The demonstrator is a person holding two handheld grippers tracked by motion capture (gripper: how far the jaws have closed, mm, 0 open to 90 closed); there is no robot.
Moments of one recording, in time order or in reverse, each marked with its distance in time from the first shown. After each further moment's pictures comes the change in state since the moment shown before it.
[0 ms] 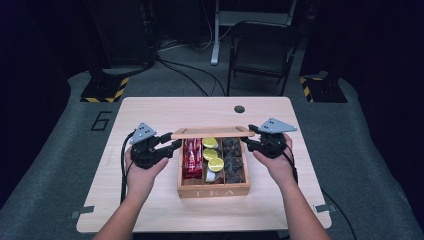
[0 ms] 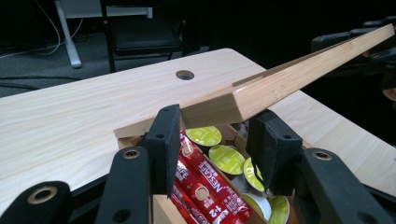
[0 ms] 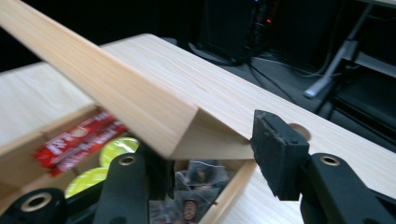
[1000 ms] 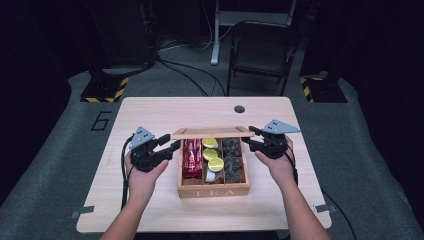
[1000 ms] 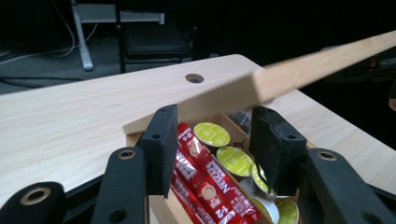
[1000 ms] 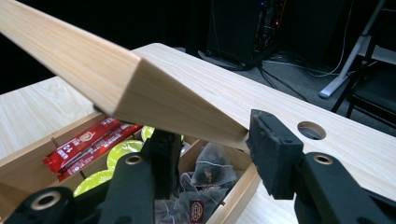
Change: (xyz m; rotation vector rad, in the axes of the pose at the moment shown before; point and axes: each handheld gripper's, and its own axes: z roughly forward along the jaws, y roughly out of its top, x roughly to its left) left arm 0.000 -0.018 -0.002 -0.043 0.052 -0.049; right arm -0.009 -0.014 0.003 -0.046 0.044 0.089
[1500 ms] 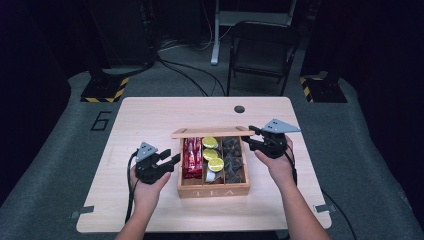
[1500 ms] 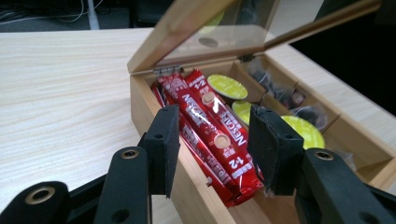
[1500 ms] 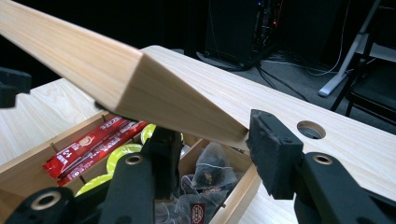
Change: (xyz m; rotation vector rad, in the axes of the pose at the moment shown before) left arm 0.001 -0.049 0.018 0.087 0.050 -0.054; right arm 0.000 0.001 0.001 -0.004 -0.006 0.014
